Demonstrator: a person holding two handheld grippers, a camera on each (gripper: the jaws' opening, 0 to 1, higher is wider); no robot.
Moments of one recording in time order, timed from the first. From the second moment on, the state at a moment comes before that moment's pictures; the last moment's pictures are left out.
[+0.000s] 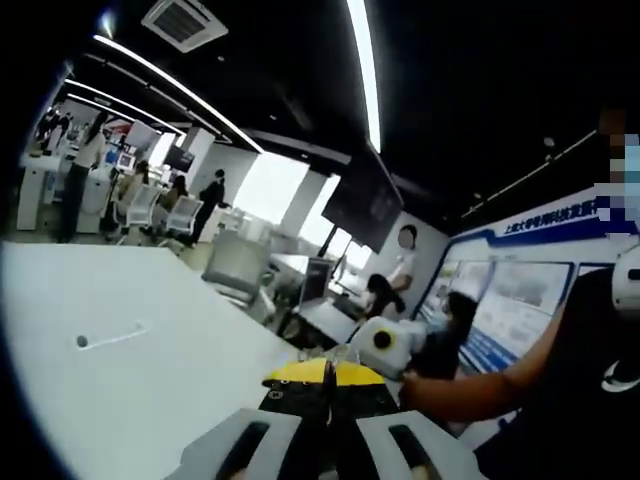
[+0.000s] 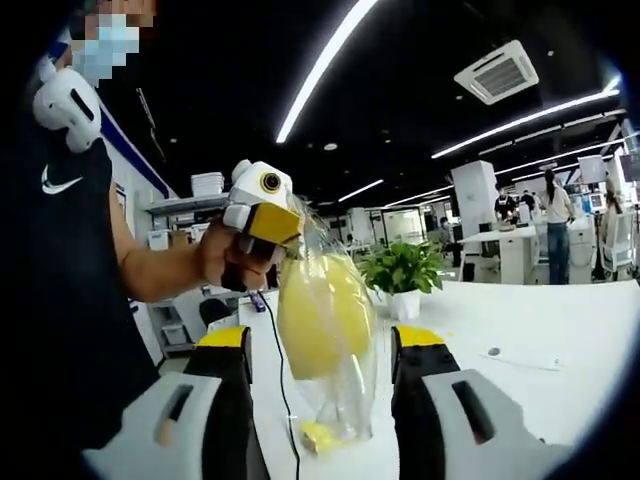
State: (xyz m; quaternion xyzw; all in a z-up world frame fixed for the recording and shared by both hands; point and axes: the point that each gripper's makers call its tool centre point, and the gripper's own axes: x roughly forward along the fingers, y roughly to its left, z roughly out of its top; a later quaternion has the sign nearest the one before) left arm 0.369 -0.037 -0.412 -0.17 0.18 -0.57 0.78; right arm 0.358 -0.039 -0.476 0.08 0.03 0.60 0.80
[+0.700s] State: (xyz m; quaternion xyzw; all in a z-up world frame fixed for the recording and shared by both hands) left arm 0.361 -0.031 -0.403 -0.18 0.17 -0.58 0.78; right arm 0.352 -0.031 -0.459 0.08 0.02 0.60 0.79
